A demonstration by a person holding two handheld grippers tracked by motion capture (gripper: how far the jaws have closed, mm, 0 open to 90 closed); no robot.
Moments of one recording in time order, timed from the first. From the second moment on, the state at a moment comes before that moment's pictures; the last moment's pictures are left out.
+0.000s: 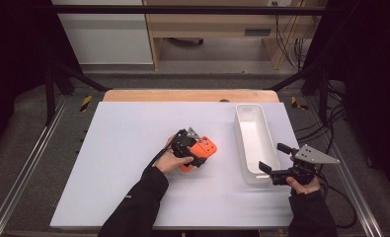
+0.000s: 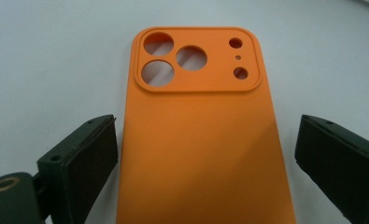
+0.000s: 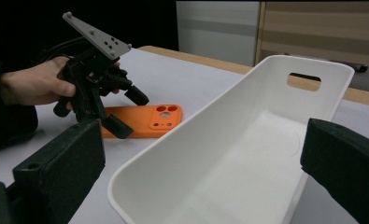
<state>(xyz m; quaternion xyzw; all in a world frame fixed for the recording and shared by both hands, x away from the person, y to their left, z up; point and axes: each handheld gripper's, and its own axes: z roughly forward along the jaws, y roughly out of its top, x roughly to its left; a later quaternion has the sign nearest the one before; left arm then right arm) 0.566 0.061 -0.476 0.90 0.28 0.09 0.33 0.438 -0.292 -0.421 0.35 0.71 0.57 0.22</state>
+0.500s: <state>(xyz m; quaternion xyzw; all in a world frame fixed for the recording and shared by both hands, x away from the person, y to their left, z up) 0.566 0.062 -0.478 0.90 0.27 0.11 0.32 0.438 -0.292 -0.421 0.35 0.71 0.57 0.22</state>
